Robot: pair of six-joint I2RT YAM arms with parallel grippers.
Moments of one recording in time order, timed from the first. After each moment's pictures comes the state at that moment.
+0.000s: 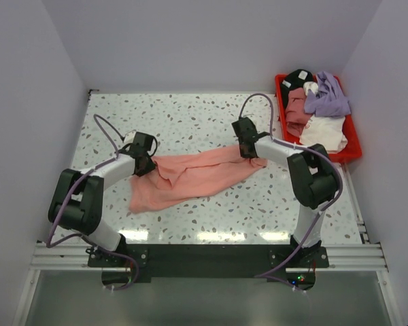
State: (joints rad) left arm -0.27 1.55 0.83 -0.33 -0.33 -0.76; right arm 0.46 1.91 1.23 -0.33 0.46 0.27
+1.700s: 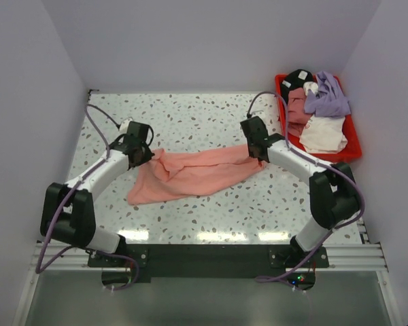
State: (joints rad) left arm -0.26 1.49 0.95 -0.44 -0.30 -0.72; right arm 0.46 1.68 1.14 -0.41 0.50 0.23
